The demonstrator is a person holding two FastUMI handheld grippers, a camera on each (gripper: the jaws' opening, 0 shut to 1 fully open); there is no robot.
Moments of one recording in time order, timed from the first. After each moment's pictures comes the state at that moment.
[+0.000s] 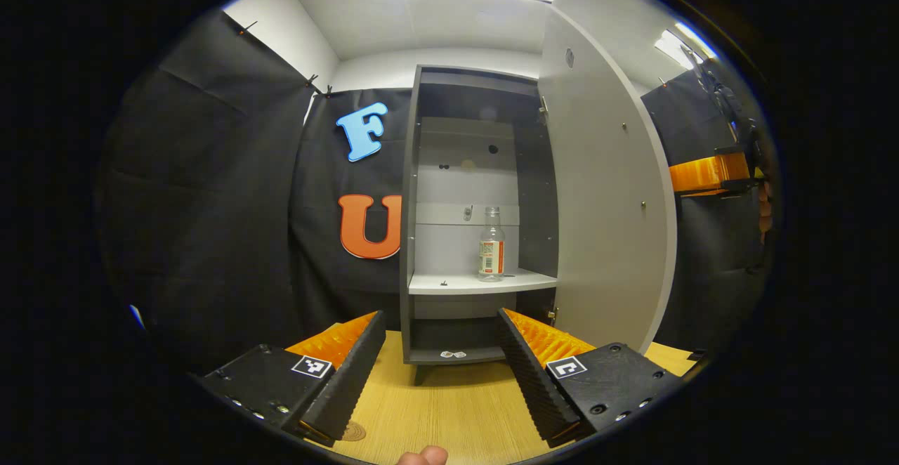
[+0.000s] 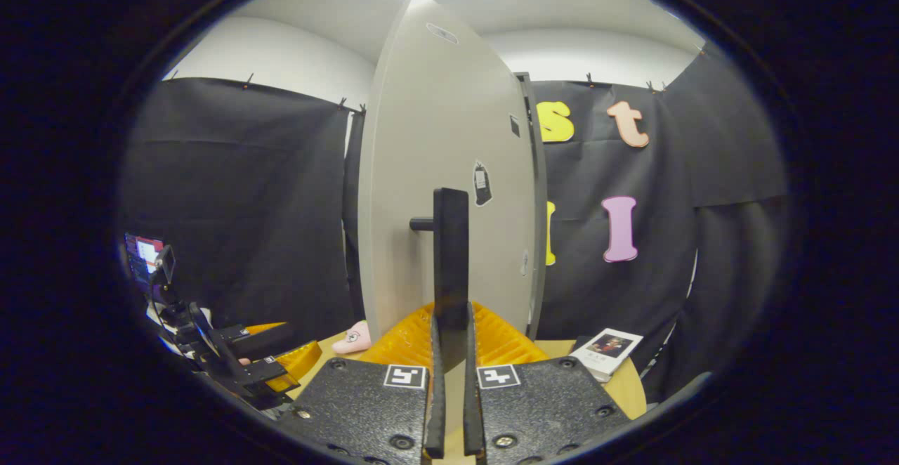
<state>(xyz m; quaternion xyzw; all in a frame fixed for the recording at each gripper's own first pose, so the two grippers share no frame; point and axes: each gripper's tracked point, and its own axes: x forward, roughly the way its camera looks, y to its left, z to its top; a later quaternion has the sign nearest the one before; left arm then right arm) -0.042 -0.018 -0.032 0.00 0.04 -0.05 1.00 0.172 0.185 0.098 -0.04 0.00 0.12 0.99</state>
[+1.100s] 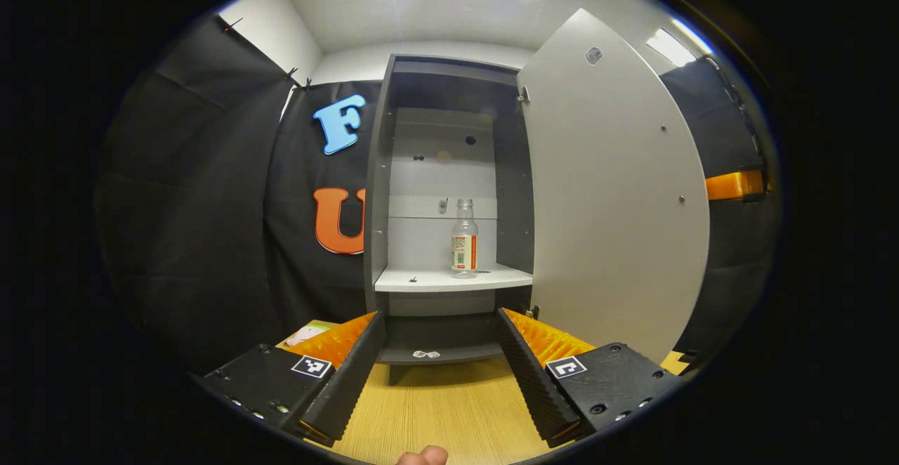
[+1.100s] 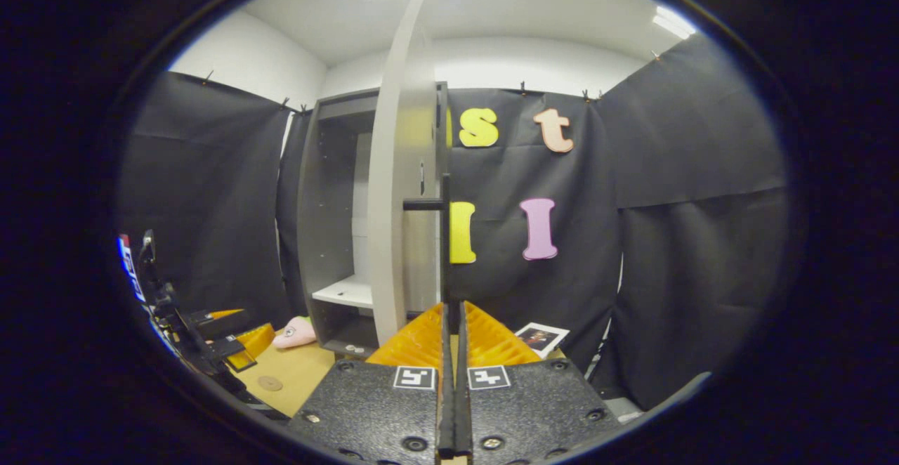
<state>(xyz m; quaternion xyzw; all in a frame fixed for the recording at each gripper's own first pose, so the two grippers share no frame) -0.016 -0.062 -0.032 0.00 0.04 -0.07 1.00 0.162 0.137 0.087 -0.04 -0.01 -0.01 1.00</state>
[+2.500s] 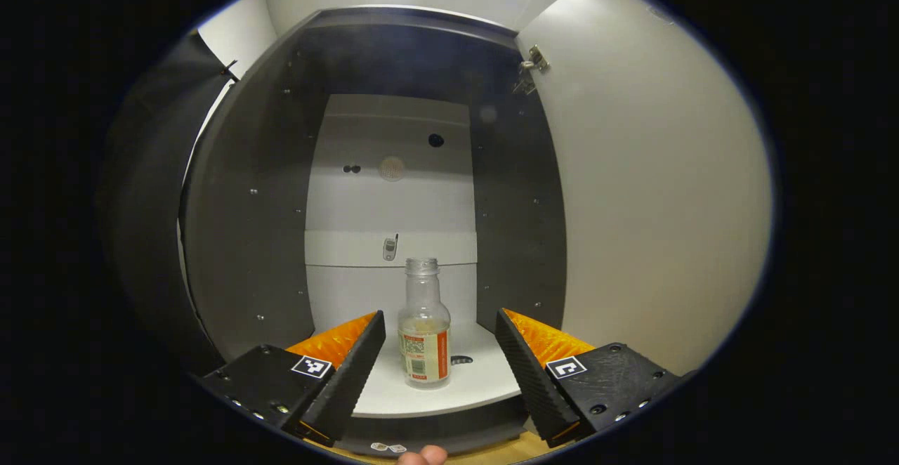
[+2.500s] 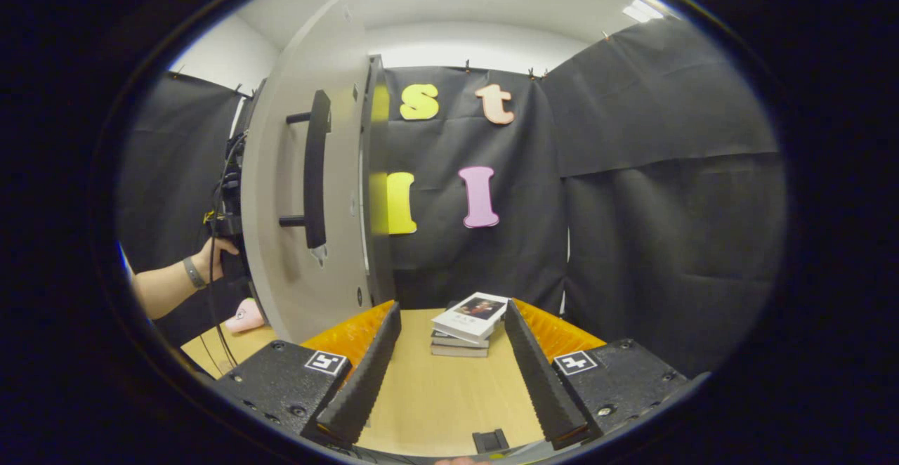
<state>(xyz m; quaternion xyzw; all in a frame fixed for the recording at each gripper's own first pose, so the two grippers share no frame) 0.280 -0.153 0.015 0.02 0.02 -0.14 0.99 0.155 0.044 0.019 0.00 0.02 -0.11 0.99</state>
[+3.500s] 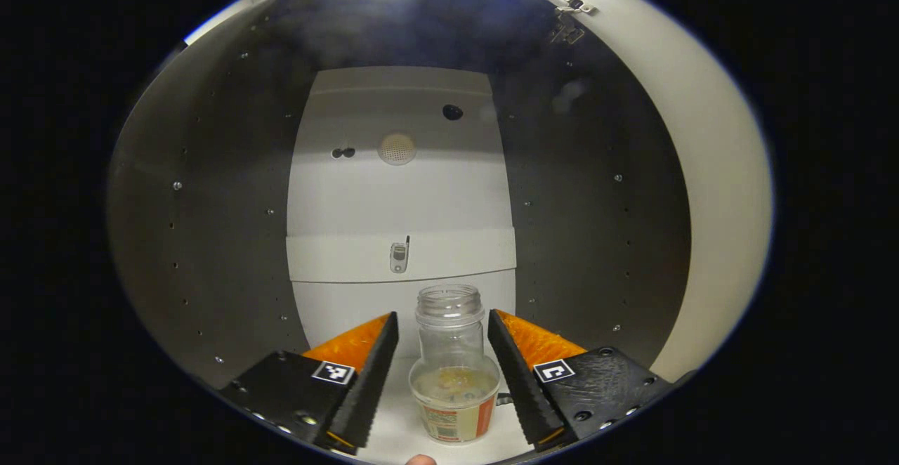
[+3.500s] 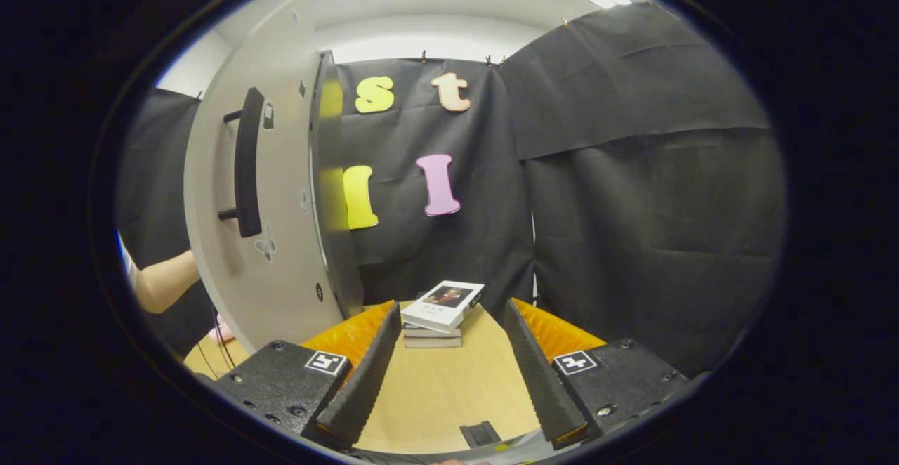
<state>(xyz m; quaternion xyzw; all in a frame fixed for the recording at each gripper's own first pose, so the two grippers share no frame) 0.385 -0.155 0.004 0.02 0.04 -0.11 0.99 0.152 0.008 0.004 0.04 0.03 -0.17 0.98</state>
